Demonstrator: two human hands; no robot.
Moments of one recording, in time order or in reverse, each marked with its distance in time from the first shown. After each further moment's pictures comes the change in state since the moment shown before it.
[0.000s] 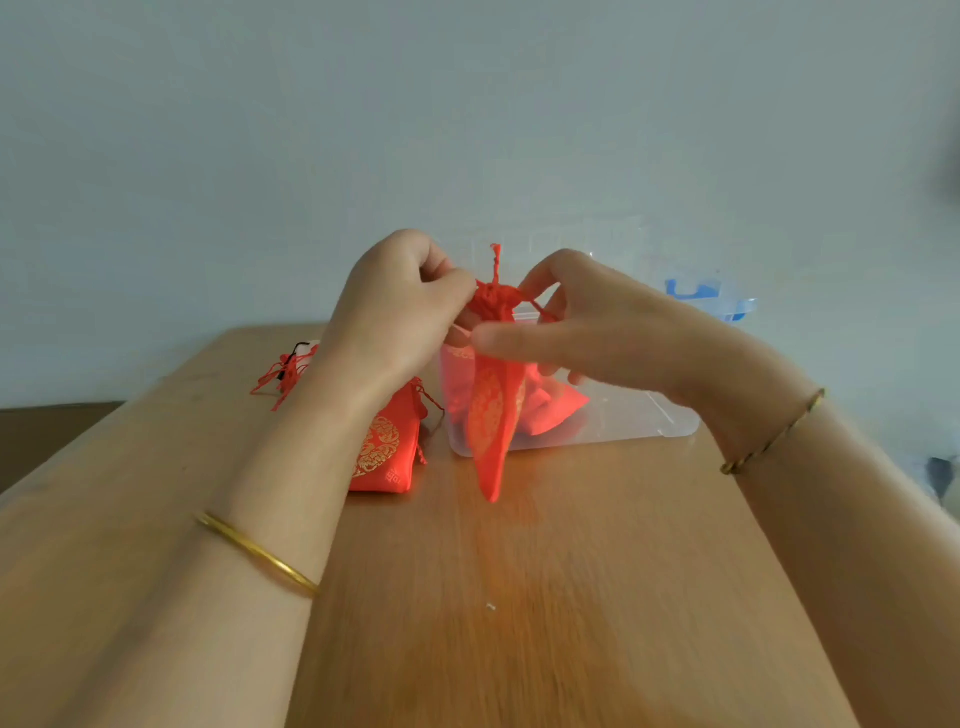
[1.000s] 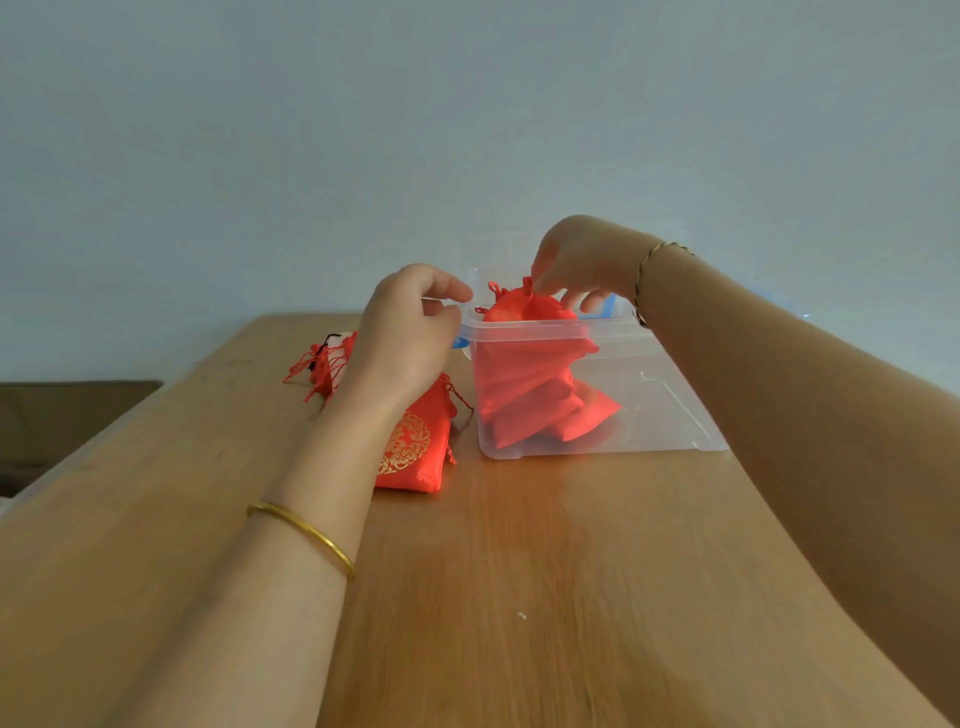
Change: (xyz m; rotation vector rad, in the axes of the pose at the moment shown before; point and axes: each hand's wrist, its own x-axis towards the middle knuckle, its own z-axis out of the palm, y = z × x) left_hand 0.015 -0.050 -0.003 0.054 0.084 -0.055; right_hand 0.121 0.003 -0.003 -0.246 -0.108 0.127
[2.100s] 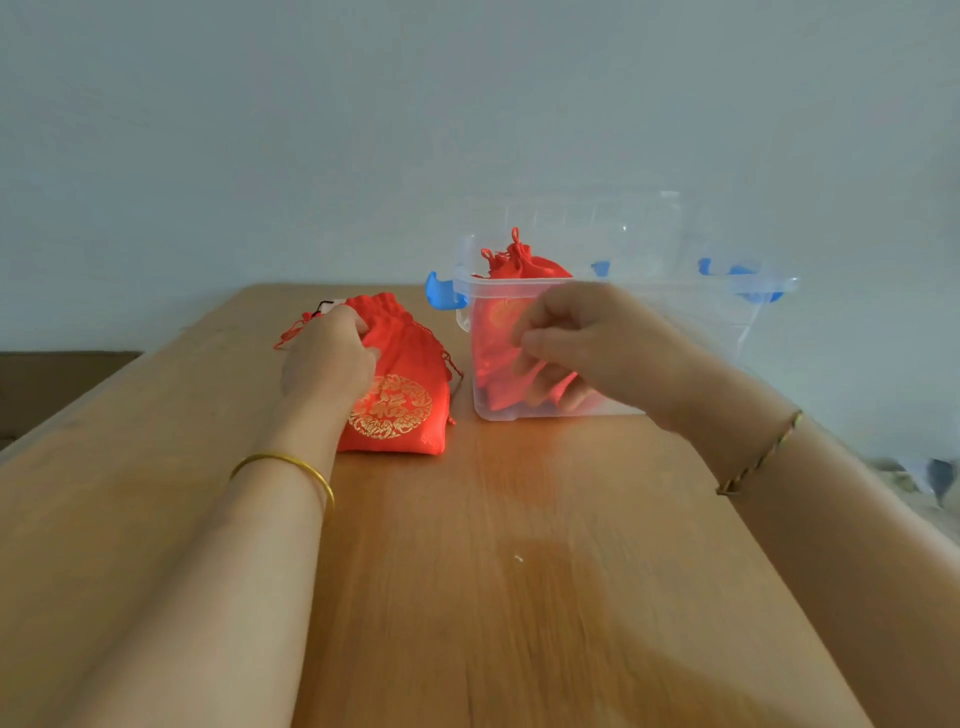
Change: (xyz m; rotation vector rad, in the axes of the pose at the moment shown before) left_hand -0.001 -0.096 -0.016 0.496 -0.023 -0.202; right_hand -0.115 0.006 0.059 0.503 0.044 -0.178
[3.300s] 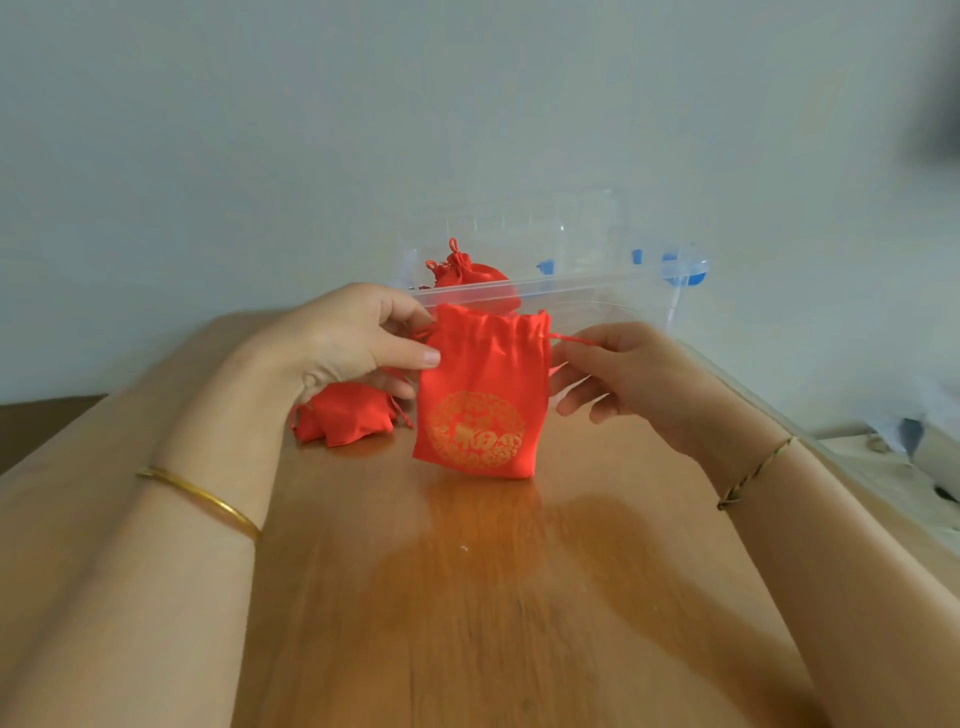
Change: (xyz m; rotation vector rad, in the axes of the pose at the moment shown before) left_hand -0.052 0.098 -0.056 -0.503 -0.691 0.130; right_hand -0.034 0.059 -0.039 0.257 0.108 0.140
